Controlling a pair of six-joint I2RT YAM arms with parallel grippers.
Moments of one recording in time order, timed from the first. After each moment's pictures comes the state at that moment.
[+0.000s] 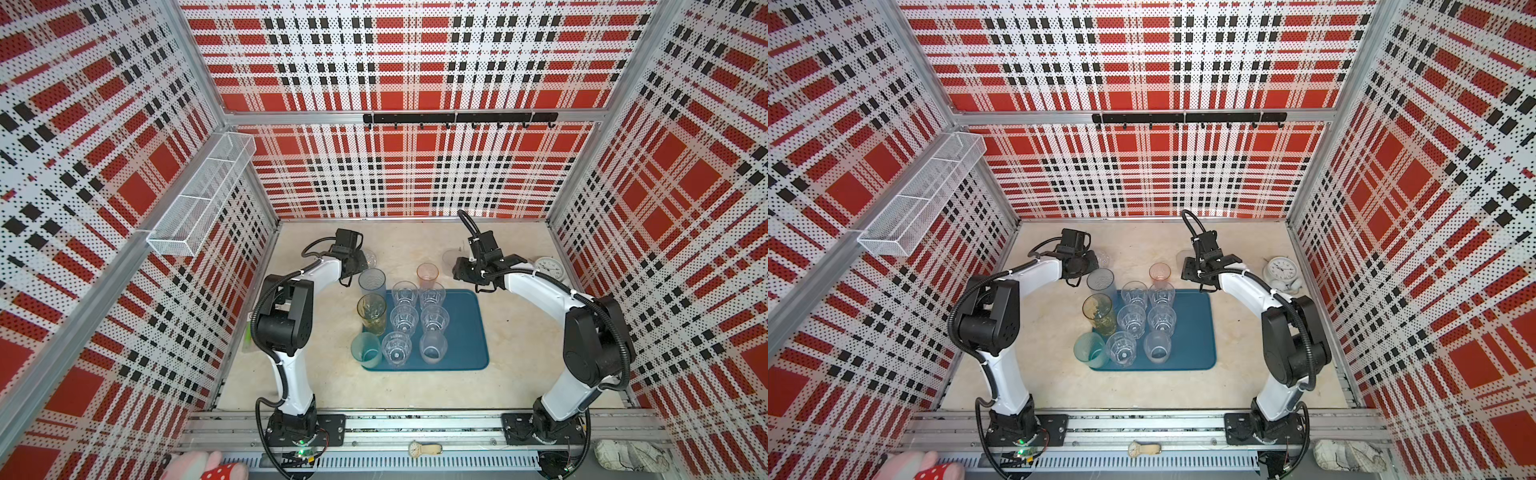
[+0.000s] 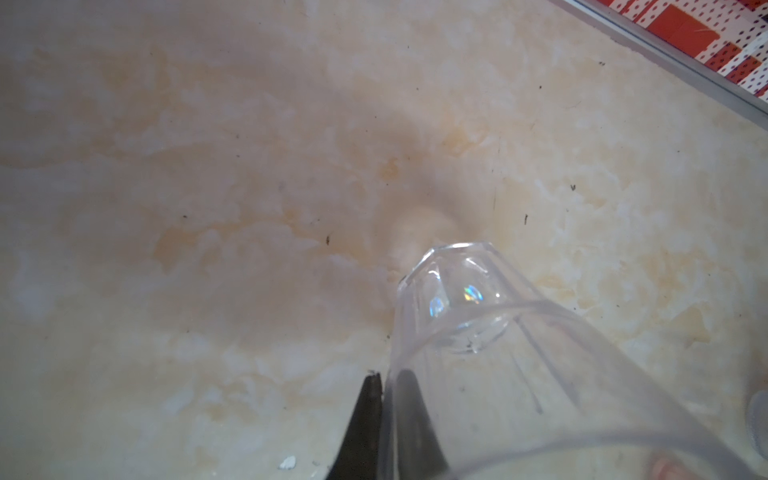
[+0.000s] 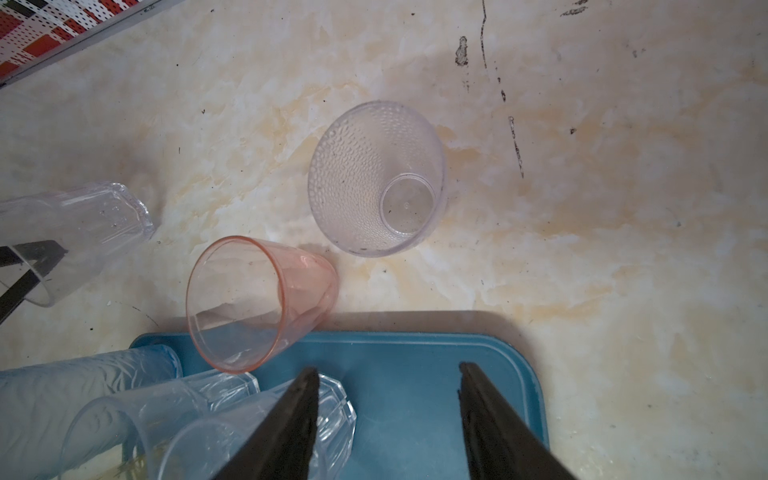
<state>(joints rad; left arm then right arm) -0.21 1.94 1.32 -0.29 -0.05 -0.52 0.38 1.70 1.24 -0.44 0.00 0.53</state>
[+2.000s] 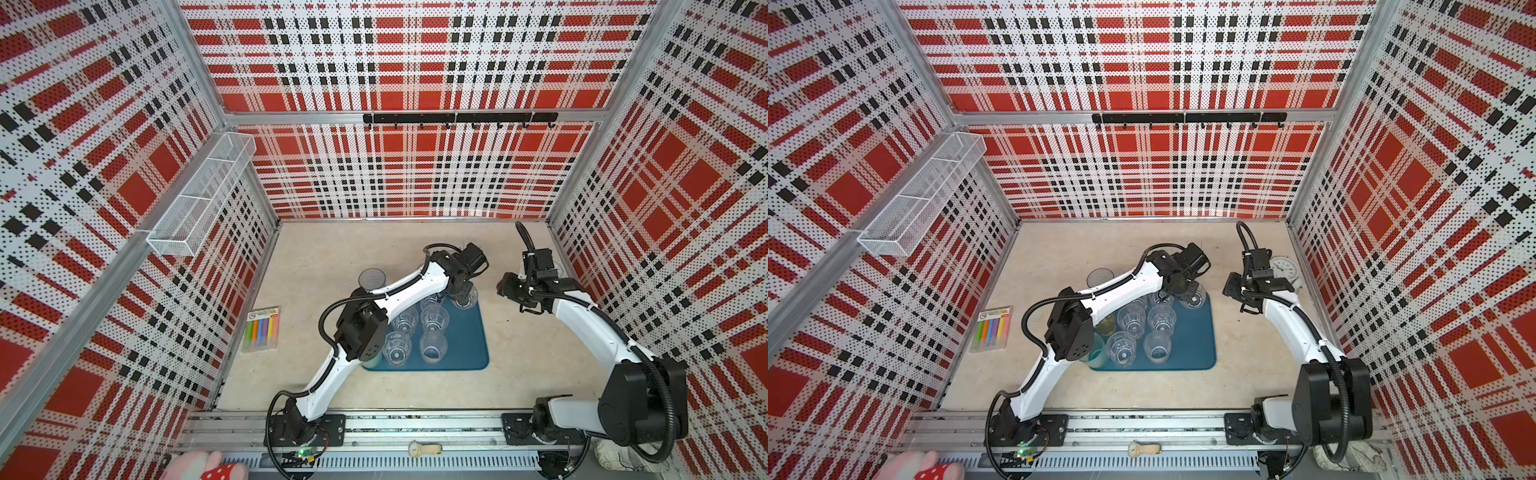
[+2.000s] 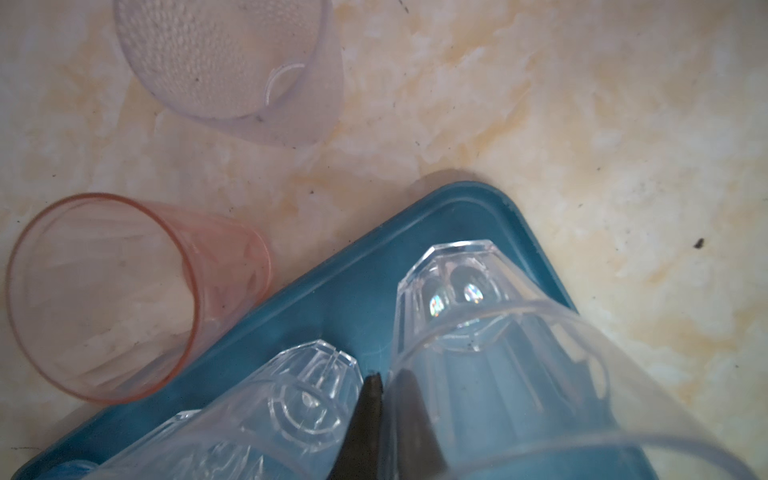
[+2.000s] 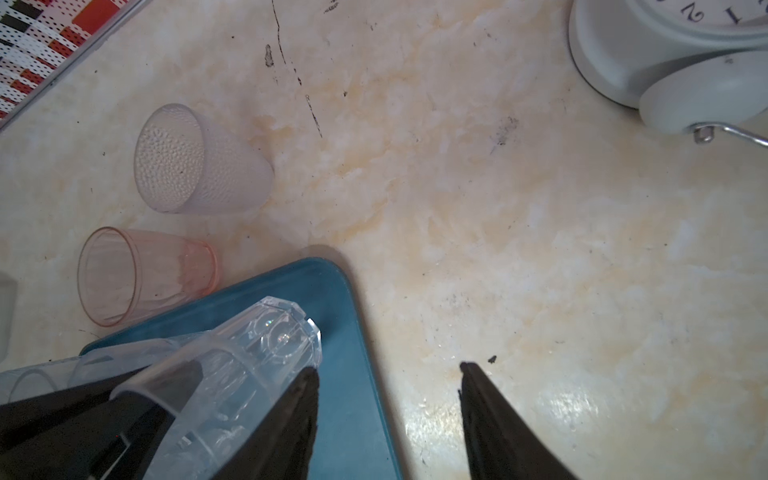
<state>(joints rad) -0.90 2.36 2.20 -1.02 -0.17 -0.31 0.11 1.32 0.95 -0.58 -0.04 0.50</state>
